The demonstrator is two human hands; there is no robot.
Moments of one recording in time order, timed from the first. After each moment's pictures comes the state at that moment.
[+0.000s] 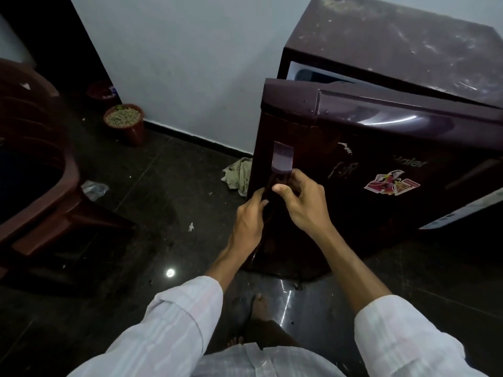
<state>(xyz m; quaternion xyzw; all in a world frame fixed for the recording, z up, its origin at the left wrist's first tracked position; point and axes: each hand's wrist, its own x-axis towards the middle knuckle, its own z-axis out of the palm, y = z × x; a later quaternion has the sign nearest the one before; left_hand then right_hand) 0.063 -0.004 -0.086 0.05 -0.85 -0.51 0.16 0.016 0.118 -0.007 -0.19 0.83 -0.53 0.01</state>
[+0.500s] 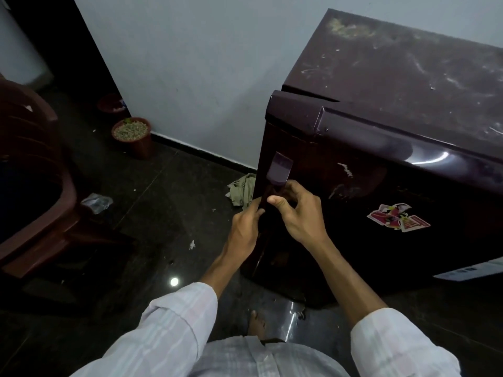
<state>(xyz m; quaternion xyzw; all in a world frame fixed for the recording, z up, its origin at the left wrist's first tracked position) -0.023 -0.025 -0.082 0.07 -0.85 -0.49 0.15 -0.076 0.102 -0.014 -0.20 0.82 -0.53 0.02</state>
